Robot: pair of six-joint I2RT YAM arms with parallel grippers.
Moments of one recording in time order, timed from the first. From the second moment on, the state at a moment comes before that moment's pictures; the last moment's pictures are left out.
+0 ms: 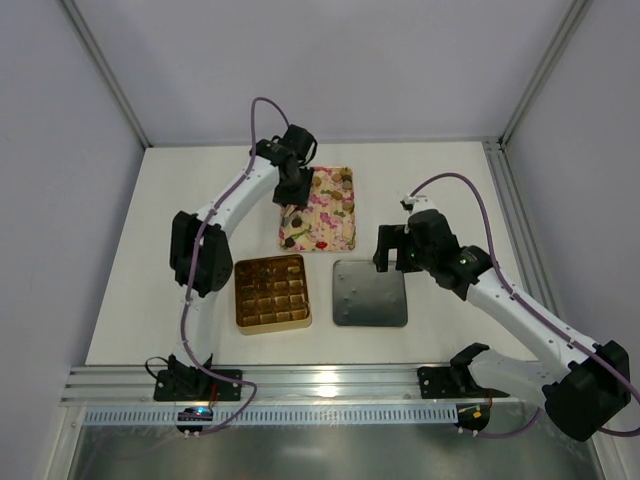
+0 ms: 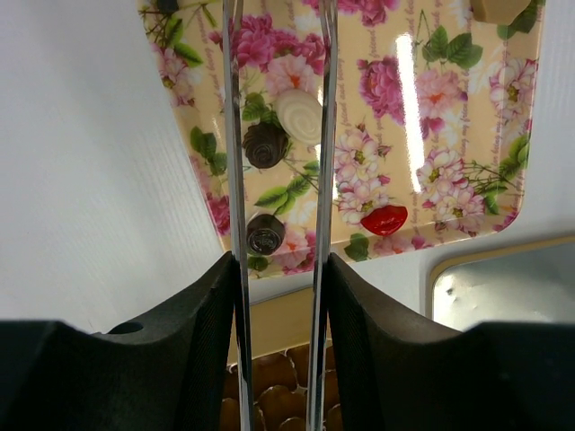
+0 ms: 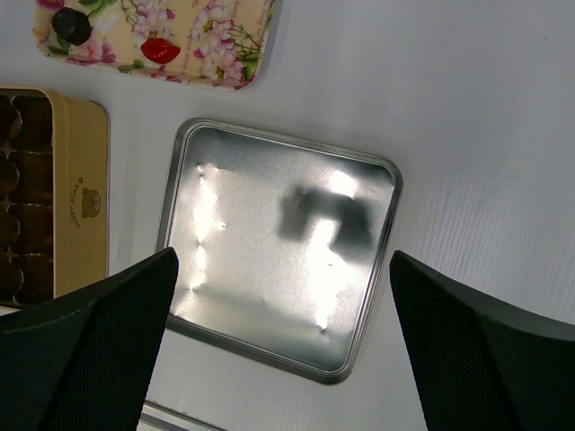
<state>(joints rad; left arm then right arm) -0.50 2.14 2.04 -1.04 -0.08 -0.26 0.54 1.06 0.83 -0.52 0.10 0.40</state>
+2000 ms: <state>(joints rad) -0.50 2.24 2.19 -1.10 -0.14 -0.32 0.54 1.03 0.81 -0.53 0.10 0.41</state>
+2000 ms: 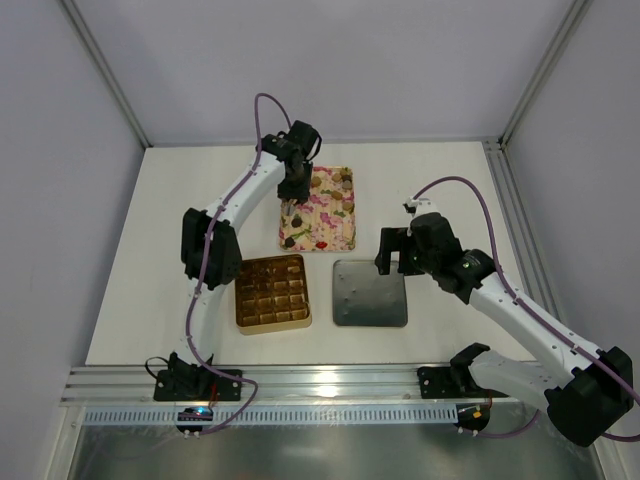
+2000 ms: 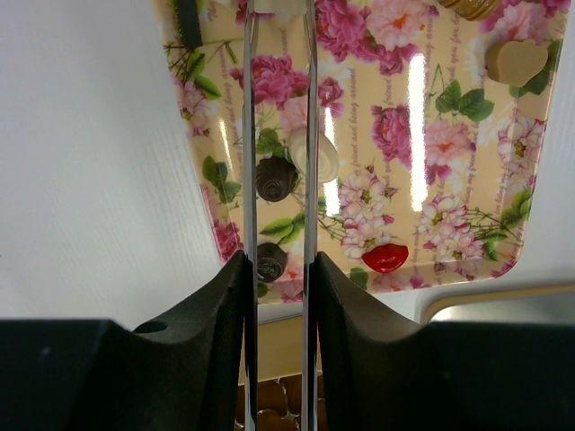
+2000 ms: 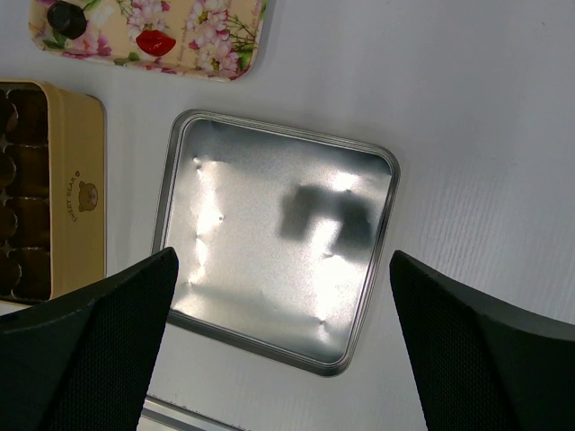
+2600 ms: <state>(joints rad) -0.50 2.14 2.17 -1.13 -0.11 -0.32 0.54 1.03 0.80 -0.53 0.10 0.41</state>
